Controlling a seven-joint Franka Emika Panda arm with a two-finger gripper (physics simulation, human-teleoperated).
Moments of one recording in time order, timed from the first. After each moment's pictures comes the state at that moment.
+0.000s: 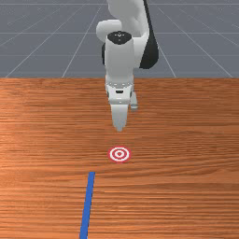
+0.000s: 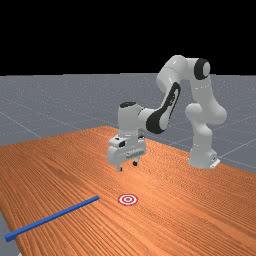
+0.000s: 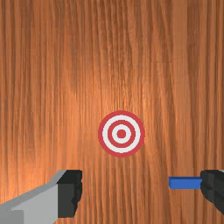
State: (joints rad) arm 0.00 0.39 0.00 -1.96 0.00 2.36 -0.79
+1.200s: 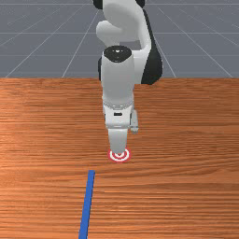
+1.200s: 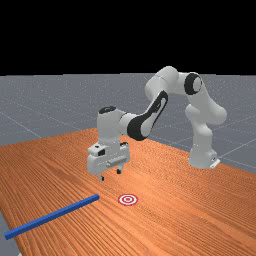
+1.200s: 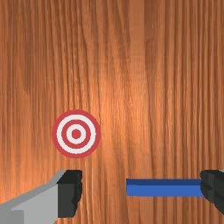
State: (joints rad) arm -0.01 0.69 0.00 -1.49 0.01 2.16 -0.79
